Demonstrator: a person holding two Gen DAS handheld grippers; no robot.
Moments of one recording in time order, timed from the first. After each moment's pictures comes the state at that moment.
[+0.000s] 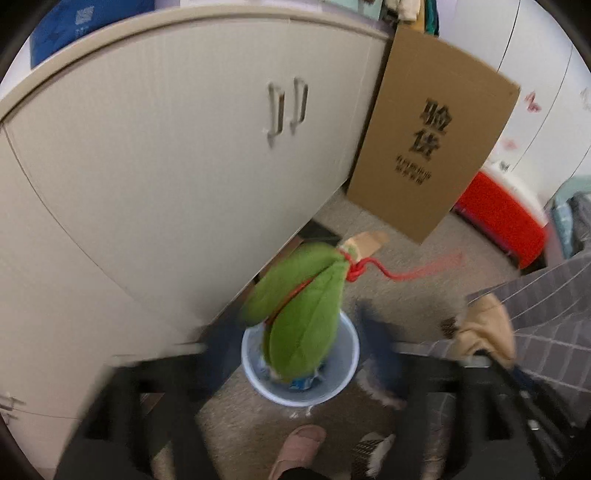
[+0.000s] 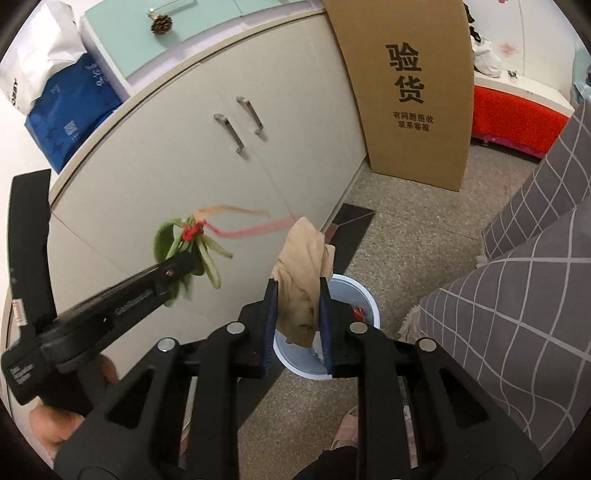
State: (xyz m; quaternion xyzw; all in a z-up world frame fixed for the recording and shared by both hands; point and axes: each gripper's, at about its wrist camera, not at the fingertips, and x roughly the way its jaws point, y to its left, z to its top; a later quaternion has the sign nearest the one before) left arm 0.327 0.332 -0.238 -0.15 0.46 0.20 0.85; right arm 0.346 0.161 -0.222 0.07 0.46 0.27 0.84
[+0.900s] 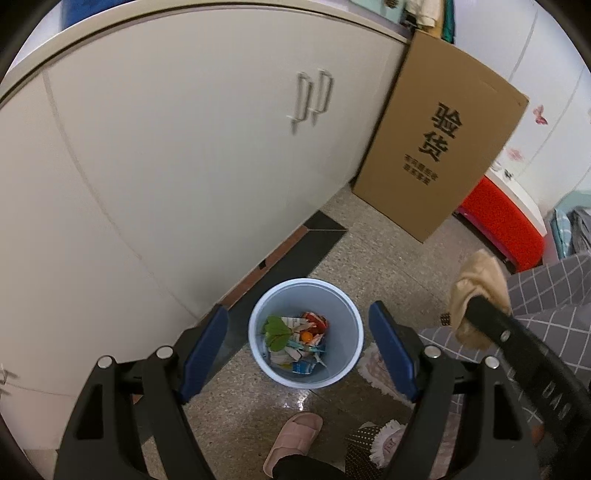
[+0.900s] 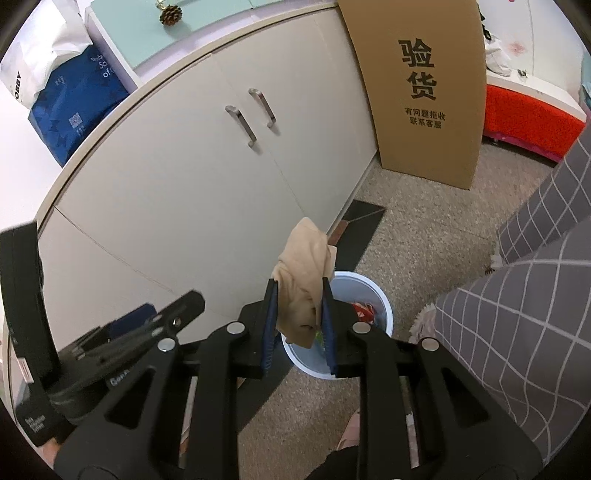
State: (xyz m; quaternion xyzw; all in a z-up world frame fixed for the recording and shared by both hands) left arm 0.279 0.350 -0.237 -0.18 0.45 0.21 0.85; right arm 0.348 0.185 -0.220 0.07 0.46 0.29 0.84
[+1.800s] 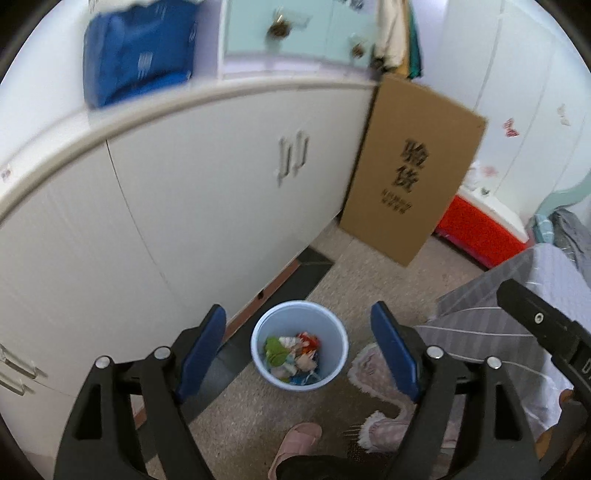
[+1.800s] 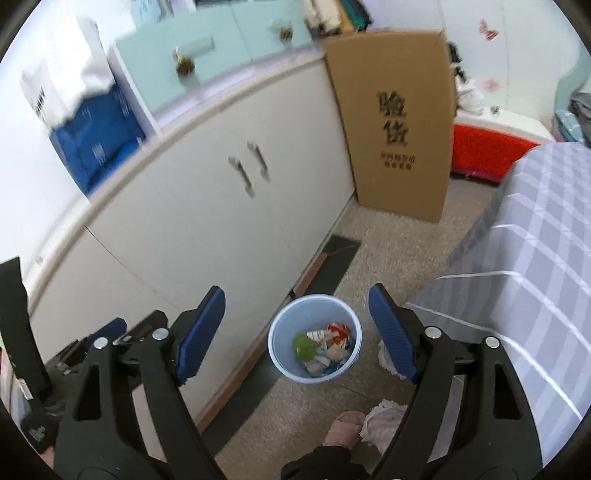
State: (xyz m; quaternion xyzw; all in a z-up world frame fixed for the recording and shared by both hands) left arm 0.205 0.286 -0.134 -0.14 0.38 0.20 0.89; right arm 0.285 0.116 -0.127 0.06 0.39 0.26 0.88
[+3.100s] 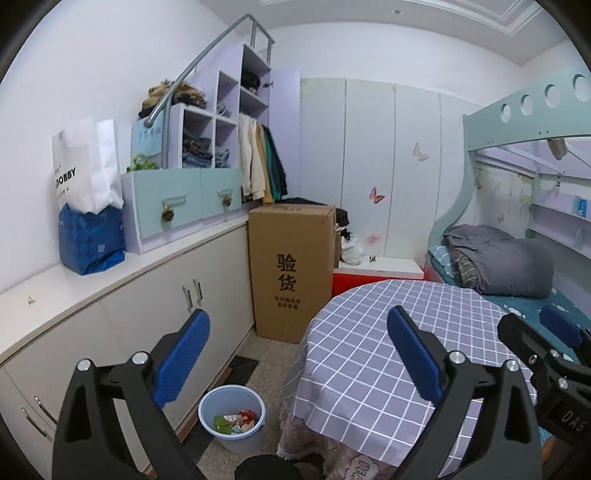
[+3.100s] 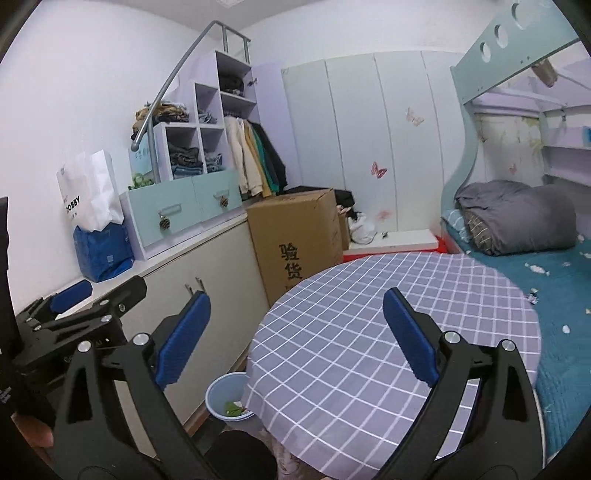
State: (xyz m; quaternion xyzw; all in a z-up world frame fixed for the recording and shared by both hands) left arm -0.007 0.014 0.041 0.00 0.15 0.06 0.99; right arm -0.009 -0.150 0.018 0.08 0.13 0.11 0.98
